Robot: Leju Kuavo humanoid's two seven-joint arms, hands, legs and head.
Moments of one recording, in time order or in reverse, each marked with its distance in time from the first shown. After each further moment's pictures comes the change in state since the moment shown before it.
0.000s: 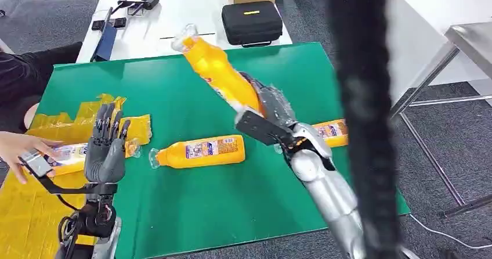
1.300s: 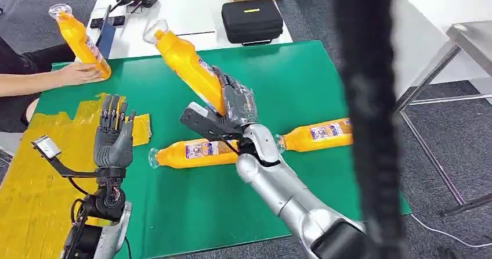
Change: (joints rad) left arm -0.089 -0.018 -0.005 0.128 0.133 0.086 -0.005; right arm -0.108 0.217 0.101 0.393 0.259 -0.537 0.094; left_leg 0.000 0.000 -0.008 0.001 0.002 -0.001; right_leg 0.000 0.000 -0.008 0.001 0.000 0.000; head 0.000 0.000
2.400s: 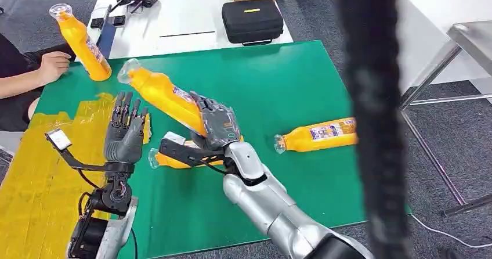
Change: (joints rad) left arm -0.049 -0.014 -0.035 0.063 0.048 -0.026 0.041; right arm 0.048 0.090 0.041 0.040 0.214 0.132 0.068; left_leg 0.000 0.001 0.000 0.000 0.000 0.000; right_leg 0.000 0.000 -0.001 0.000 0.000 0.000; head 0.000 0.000
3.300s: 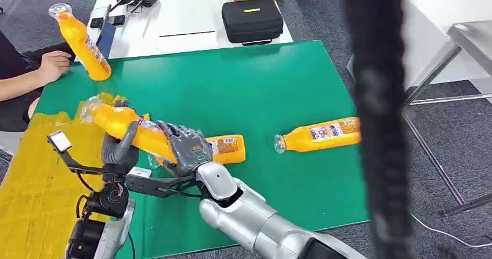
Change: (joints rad) left arm 0.010 0.003 0.043 0.034 0.010 0.036 0.044; right arm -0.010 0.030 0.334 0.073 -0.146 0.105 0.126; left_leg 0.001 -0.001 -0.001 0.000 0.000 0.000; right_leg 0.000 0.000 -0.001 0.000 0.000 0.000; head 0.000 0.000
